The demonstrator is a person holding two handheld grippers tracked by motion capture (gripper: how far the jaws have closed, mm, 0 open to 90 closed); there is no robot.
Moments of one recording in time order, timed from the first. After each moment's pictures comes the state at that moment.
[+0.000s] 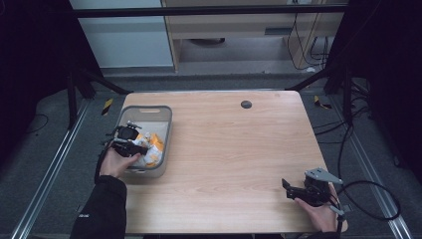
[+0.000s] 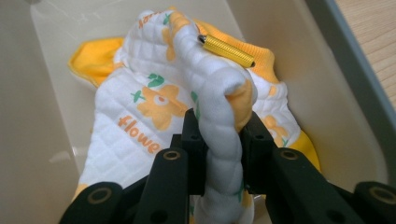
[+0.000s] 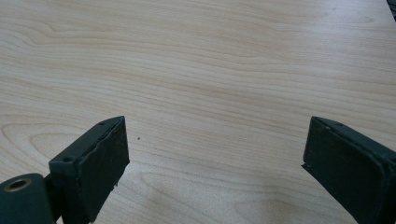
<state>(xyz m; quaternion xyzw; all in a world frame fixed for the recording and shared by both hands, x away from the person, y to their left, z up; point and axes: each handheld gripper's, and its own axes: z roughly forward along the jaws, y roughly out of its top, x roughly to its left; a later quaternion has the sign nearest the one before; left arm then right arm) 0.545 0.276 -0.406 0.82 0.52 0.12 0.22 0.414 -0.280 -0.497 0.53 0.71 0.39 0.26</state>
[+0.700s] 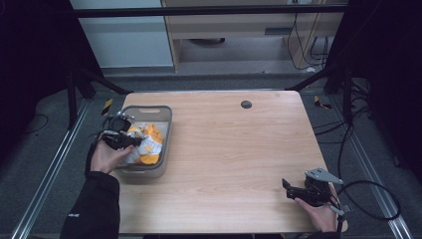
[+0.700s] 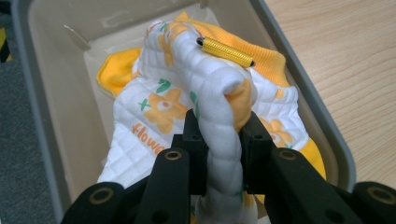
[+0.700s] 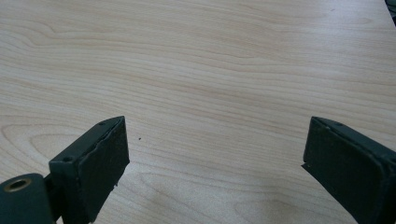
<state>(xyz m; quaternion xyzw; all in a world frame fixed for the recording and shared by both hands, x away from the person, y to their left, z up) 0.536 0.282 -0.357 0.81 0.51 0.16 0.24 0.413 -0.281 -0.496 0.53 0.71 0.39 0.26</state>
